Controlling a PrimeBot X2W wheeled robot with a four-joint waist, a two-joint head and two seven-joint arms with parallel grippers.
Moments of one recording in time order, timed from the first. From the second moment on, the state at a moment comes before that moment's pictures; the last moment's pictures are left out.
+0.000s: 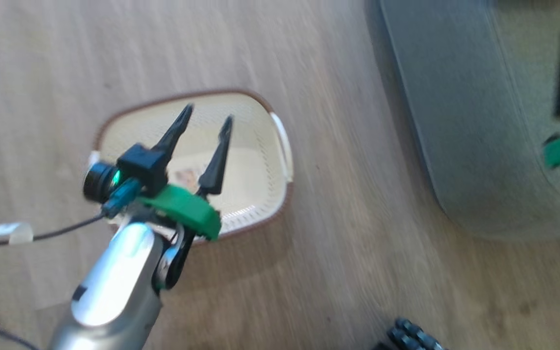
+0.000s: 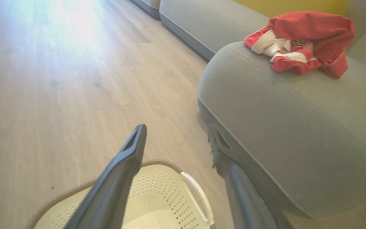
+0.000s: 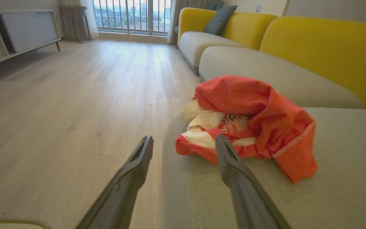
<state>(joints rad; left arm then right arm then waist) -0.47 0.19 -0.50 0.25 -0.42 0.07 -0.24 -0.52 -0.35 -0.06 0.35 0.35 0.13 -0.26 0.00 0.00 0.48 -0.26</state>
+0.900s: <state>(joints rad) -0.20 0.09 -0.14 0.34 -0.34 0.01 -0.25 -0.24 -0.08 -0.03 0.38 0.16 0.13 -0.26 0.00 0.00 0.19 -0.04</state>
